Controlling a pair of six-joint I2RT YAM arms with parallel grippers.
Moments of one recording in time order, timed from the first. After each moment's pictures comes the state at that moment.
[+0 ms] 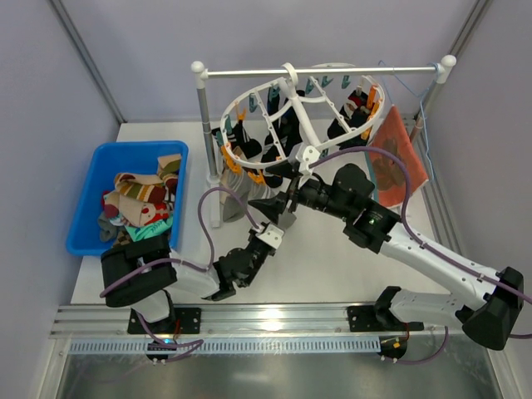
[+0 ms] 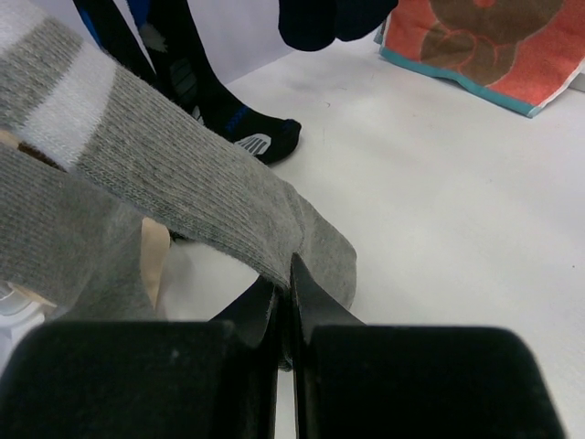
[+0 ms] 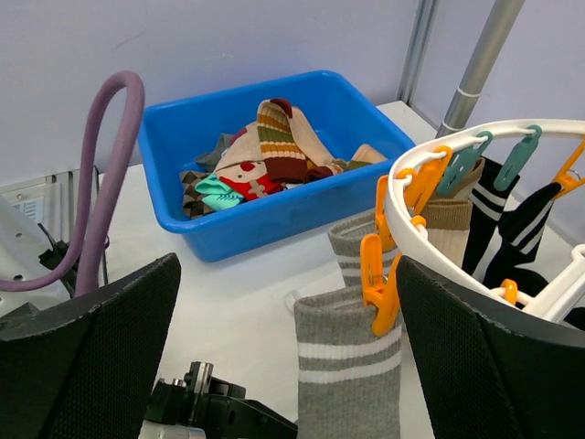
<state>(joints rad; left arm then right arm) -1.23 1.59 0.41 1.29 -0.68 0.29 0.84 1.11 1.00 0.18 -0.31 0.00</state>
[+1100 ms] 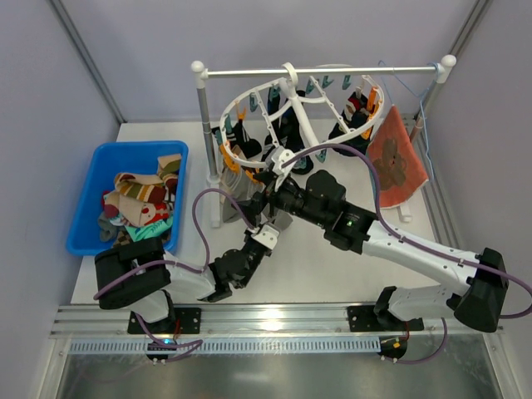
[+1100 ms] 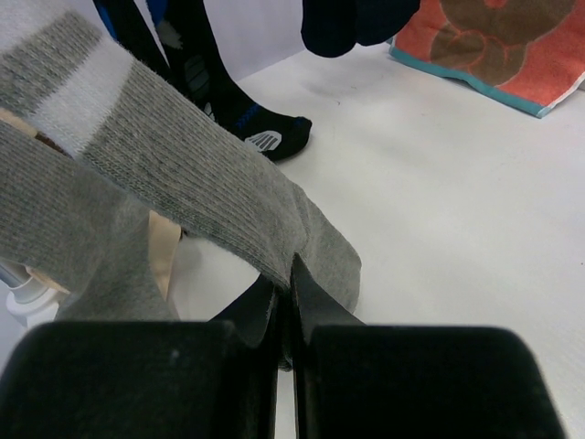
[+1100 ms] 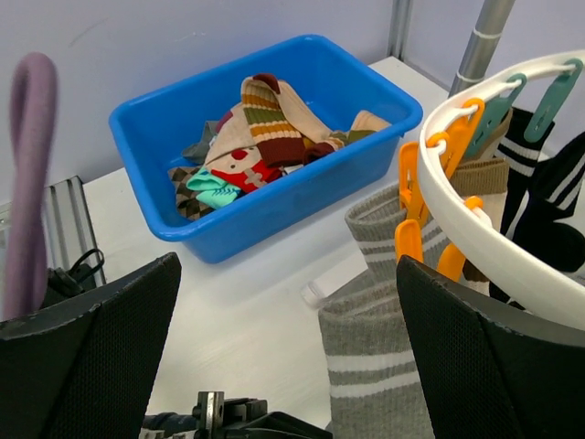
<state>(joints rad) -1.23 1.54 0.38 1.29 -0.70 0.29 0.98 1.23 1.04 0.18 -0.07 0.08</state>
